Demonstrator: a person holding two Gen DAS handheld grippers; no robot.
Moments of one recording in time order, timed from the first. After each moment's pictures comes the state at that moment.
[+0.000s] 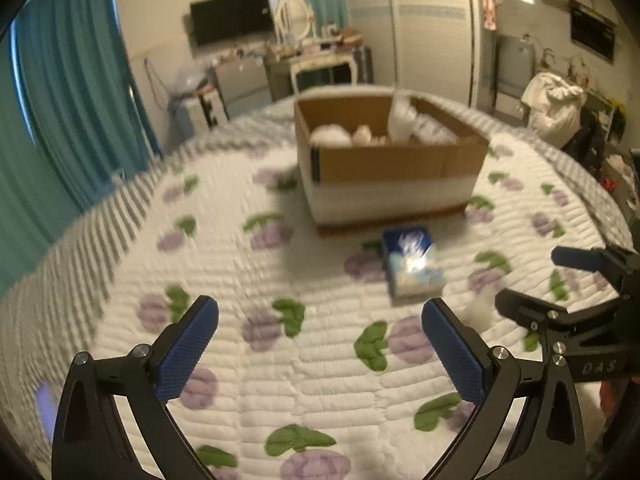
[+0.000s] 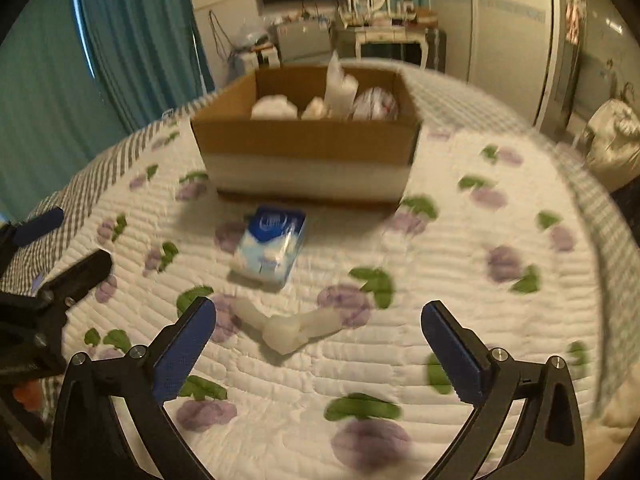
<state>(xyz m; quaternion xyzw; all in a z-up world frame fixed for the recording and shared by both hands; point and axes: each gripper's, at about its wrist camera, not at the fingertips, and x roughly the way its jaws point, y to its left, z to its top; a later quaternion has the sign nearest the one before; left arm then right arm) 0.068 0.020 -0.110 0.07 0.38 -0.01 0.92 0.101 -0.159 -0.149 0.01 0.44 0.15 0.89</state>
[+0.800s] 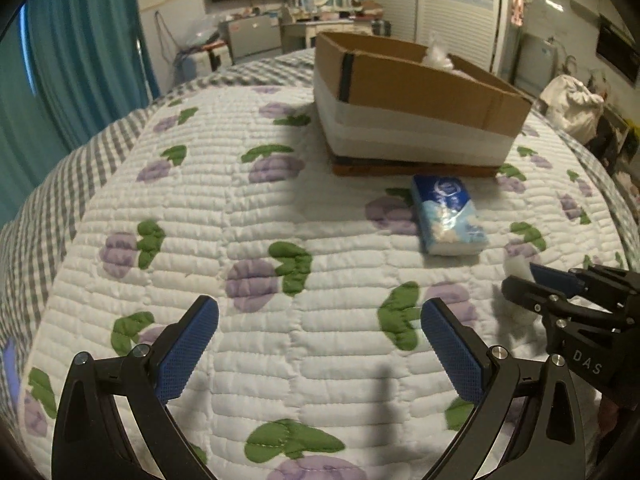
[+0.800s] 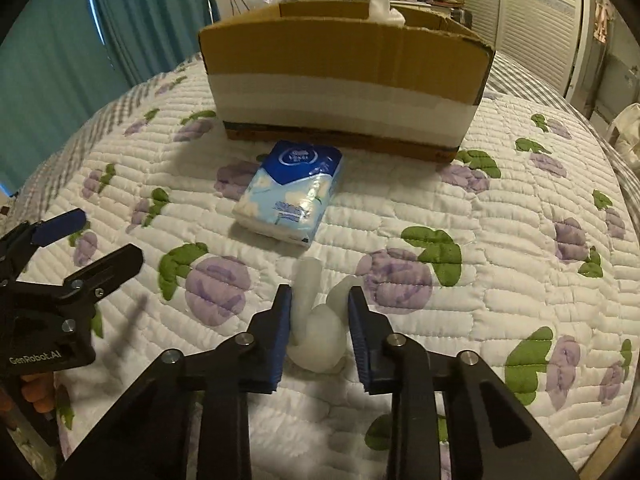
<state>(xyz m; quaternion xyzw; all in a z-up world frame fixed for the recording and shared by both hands) 0.076 0.034 -0.154 0.02 0.43 -0.01 0.90 0.111 -0.132 -0.189 -0.02 0.46 0.17 0.87</state>
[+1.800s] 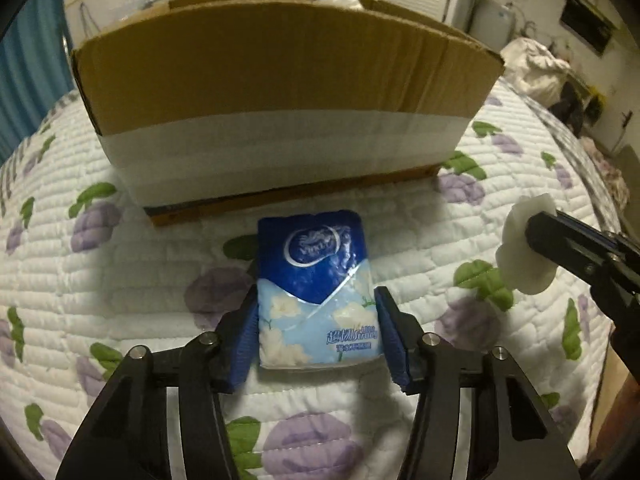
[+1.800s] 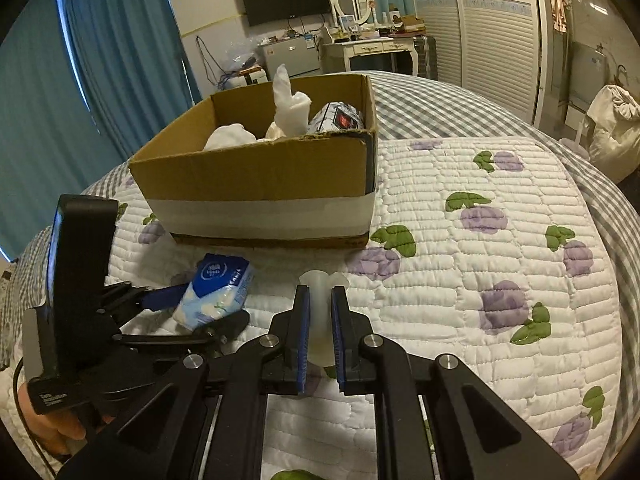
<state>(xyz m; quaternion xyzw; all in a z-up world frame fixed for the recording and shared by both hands) 0.165 -0.048 -0.184 0.03 0.49 -0.11 0.87 0.152 -0.201 -0.155 0.05 0.40 0.14 0.91</state>
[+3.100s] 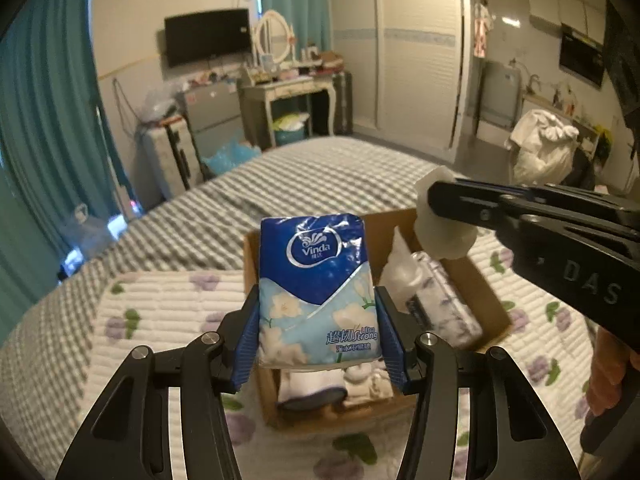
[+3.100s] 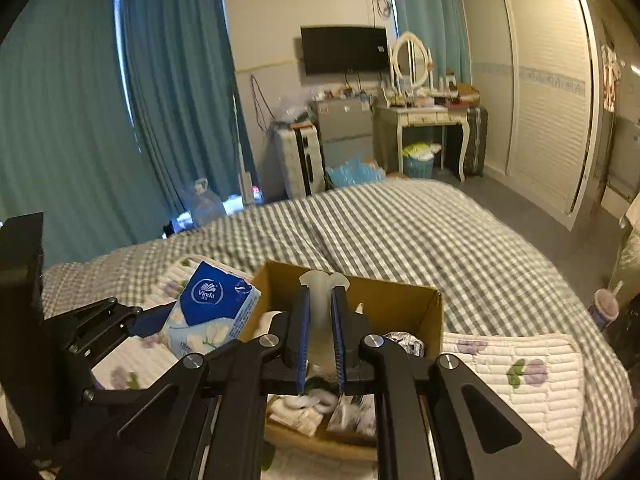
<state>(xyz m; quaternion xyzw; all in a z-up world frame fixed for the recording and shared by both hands) 0.250 -0.010 -0.049 0.05 0.35 -0.07 0.93 0.295 -0.139 -0.022 0.00 0.32 0.21 0.92</state>
